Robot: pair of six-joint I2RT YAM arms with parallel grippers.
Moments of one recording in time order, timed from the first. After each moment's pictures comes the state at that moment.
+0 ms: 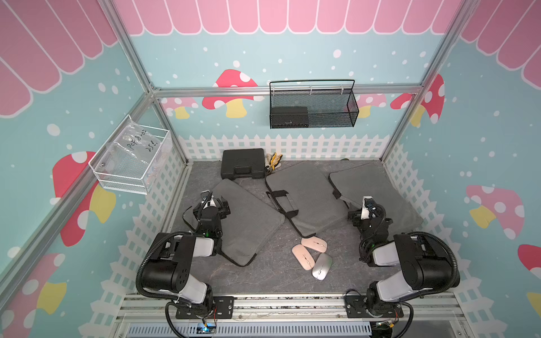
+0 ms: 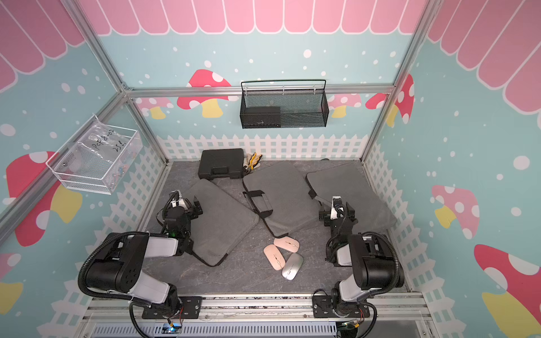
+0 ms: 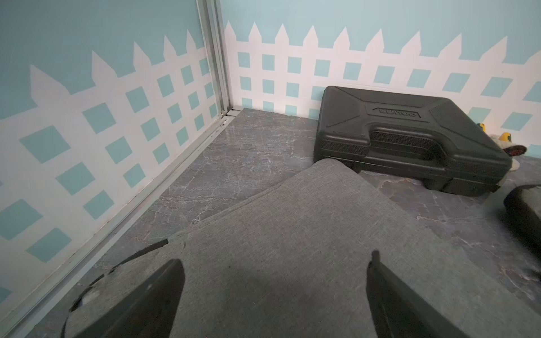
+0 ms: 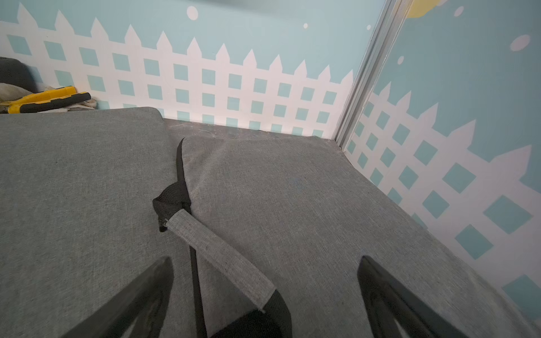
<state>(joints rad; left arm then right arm) -0.08 1.54 0.37 0.92 -0.39 -0.12 -0.01 1.54 0.20 1.23 0.11 -0.16</state>
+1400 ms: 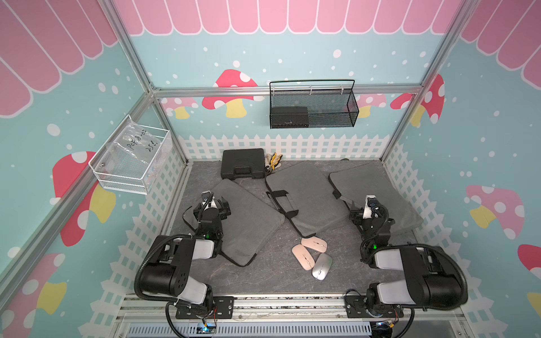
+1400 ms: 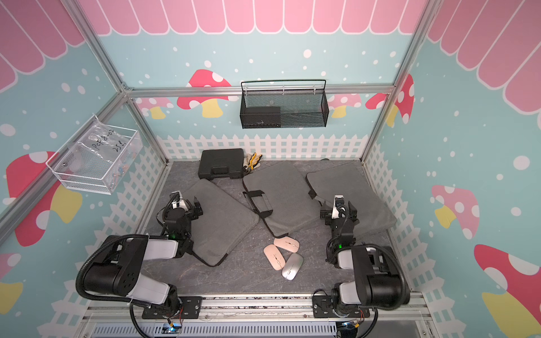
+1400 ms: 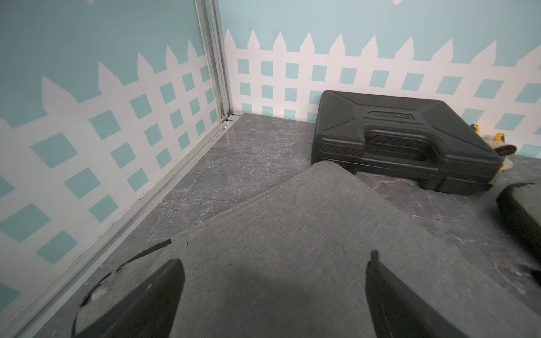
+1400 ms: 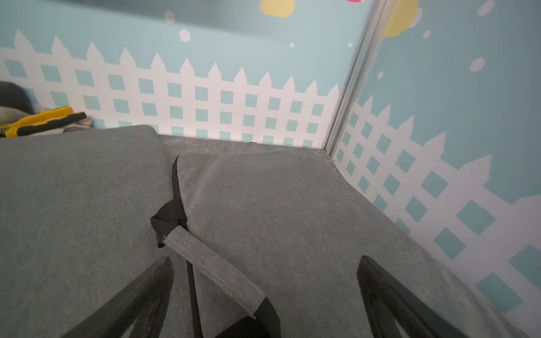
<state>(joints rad) -0.13 1.45 0.32 0.92 -0.44 -0.09 0.01 1.32 0.20 1.07 0.19 -0.11</state>
